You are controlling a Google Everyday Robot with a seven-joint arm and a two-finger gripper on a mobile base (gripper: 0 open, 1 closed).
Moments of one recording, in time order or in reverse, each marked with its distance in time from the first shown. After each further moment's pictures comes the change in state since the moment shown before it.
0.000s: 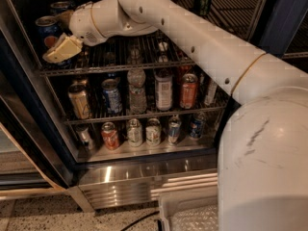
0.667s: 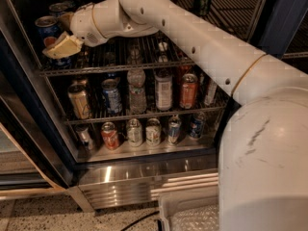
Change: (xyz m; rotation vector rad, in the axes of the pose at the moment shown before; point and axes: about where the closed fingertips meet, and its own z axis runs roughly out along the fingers) arm 0.000 0.003 0.001 -0.007 -0.012 0.001
